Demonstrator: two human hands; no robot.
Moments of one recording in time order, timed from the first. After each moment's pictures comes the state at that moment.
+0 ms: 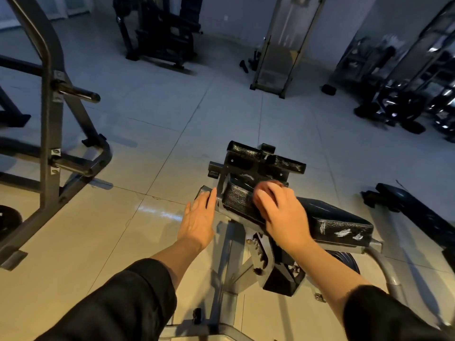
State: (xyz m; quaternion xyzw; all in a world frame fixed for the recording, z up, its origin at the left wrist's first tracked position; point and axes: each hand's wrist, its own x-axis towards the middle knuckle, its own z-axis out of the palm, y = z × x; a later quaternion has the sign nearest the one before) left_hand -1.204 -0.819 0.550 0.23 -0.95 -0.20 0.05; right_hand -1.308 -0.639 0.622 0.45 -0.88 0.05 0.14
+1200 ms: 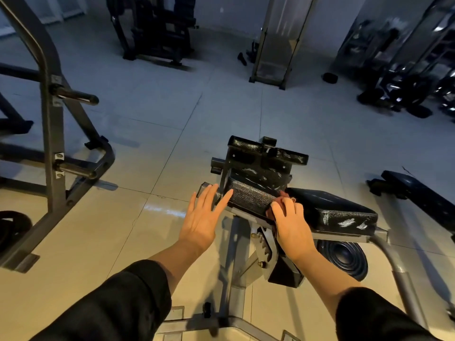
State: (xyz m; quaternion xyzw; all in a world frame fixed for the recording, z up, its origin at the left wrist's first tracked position) left_hand -1.196 -0.814 0.556 0.15 -0.99 -0.07 0.05; right_hand -1.302 -0.615 0.579 0.35 -0.94 0.03 0.05
